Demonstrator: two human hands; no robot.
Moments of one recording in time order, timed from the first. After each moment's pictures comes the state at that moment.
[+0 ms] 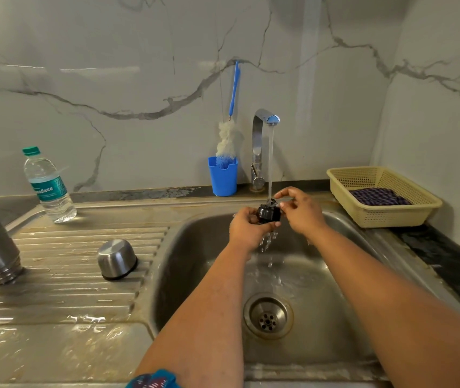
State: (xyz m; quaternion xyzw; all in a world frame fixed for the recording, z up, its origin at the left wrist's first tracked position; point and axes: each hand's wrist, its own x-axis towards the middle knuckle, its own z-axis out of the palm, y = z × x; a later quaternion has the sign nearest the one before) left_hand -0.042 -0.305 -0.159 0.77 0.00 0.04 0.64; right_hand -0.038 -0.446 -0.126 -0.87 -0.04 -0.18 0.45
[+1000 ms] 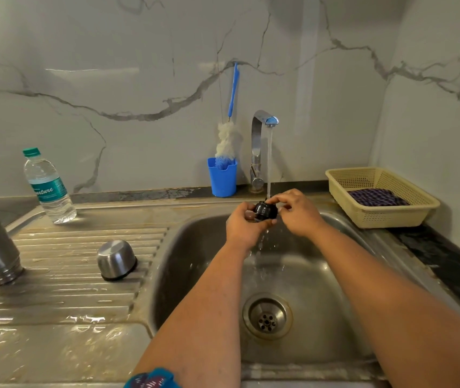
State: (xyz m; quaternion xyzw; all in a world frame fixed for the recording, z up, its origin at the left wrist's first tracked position) left_hand -0.042 -0.304 -0.153 0.78 0.00 0.09 0.62; right_hand -0.040 -0.448 -0.118 -0.92 -0.12 -0.17 0.33
